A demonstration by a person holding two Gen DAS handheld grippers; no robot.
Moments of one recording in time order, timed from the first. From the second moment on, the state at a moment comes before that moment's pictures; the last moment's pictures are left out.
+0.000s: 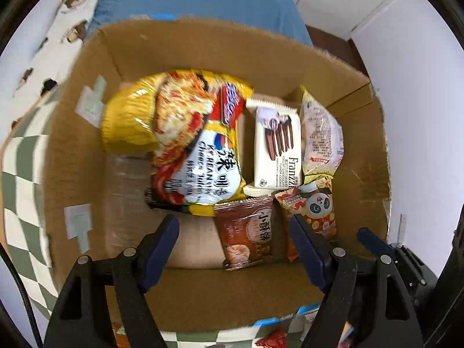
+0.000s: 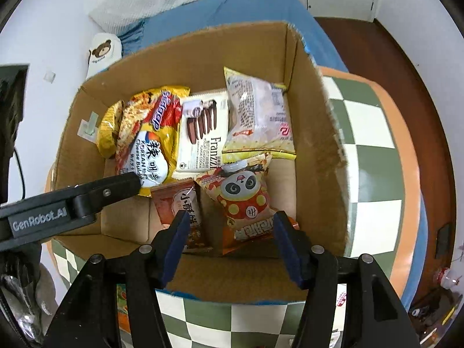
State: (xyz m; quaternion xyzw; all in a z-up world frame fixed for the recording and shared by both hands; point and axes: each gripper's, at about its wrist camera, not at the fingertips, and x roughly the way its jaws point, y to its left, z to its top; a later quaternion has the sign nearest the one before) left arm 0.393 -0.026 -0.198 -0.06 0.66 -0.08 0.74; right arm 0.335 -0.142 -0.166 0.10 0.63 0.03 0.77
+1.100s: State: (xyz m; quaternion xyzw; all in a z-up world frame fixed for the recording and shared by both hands) left arm 0.228 0.005 -0.095 -0.02 0.51 -0.04 0.86; right arm 0.190 -0.143 -0.074 0.12 0.54 0.04 0.83
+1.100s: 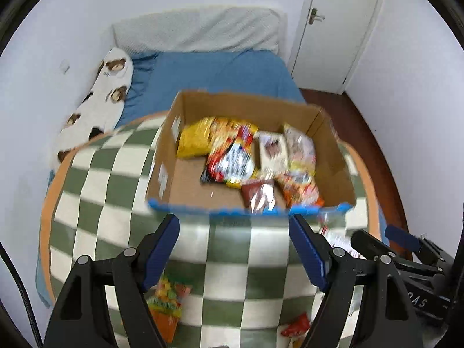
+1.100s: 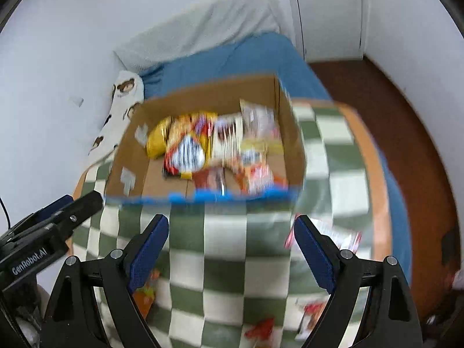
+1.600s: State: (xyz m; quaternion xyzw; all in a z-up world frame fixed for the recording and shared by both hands) left arm 0.130 0.093 -0.254 -0.03 0.67 0.06 0.74; right arm 0.055 -0.162 -0.265 0.19 0.73 0.00 0.65
